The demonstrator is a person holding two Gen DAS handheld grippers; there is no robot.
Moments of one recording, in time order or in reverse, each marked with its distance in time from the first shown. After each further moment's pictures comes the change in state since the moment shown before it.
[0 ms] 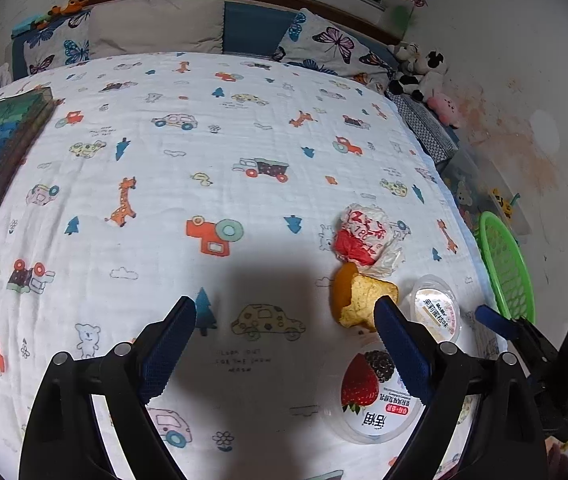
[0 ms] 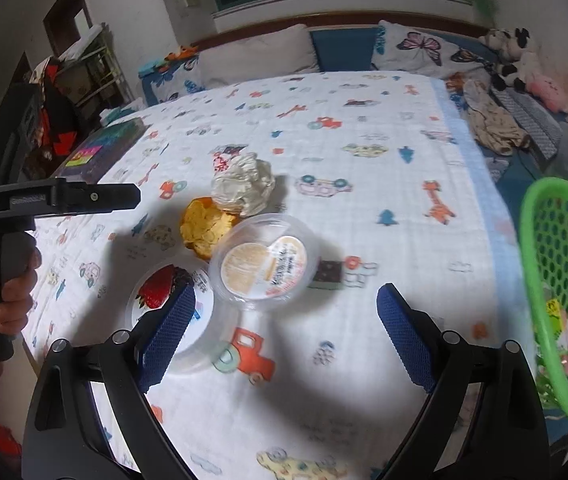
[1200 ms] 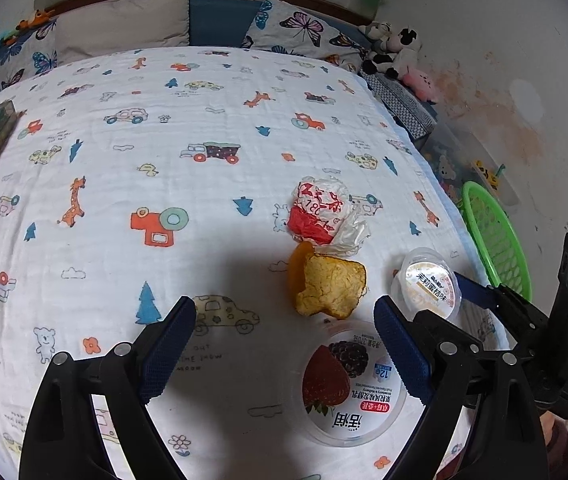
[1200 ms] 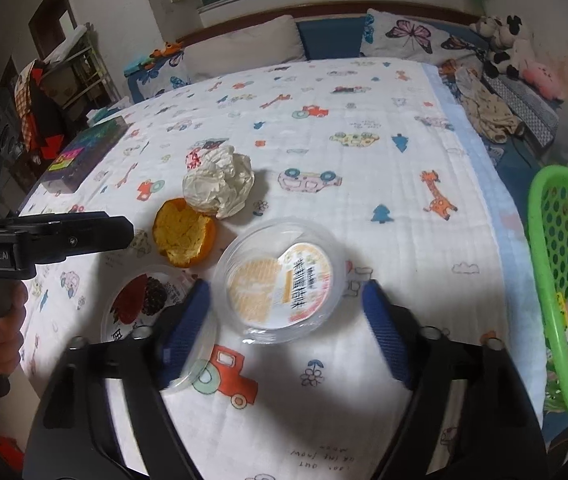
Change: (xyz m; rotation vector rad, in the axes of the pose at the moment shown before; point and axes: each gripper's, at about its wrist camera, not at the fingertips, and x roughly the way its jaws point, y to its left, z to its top) left arm 0.018 -0.031 -0.009 0.091 0.037 -0.045; right arm 0.014 -0.011 0.003 0.038 0.009 -0.030
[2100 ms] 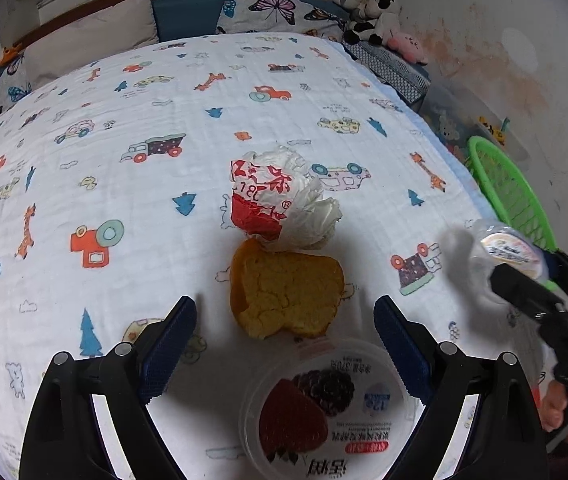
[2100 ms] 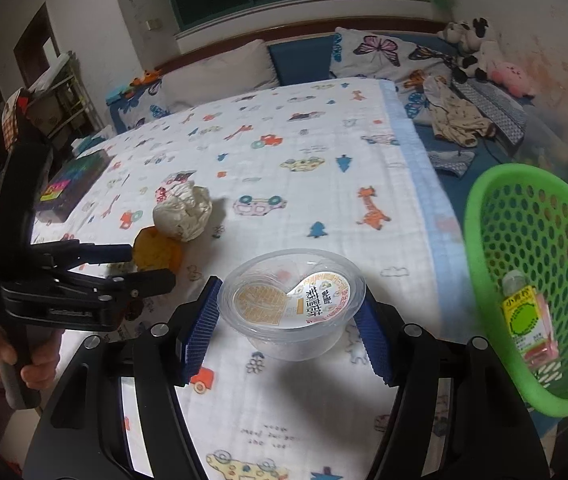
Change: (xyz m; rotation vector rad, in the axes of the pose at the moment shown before) left arm 0.049 -0.041 0.001 0.148 0.057 0.066; right arm -0.038 -0.037 -0.004 0.076 -0.076 -0.052
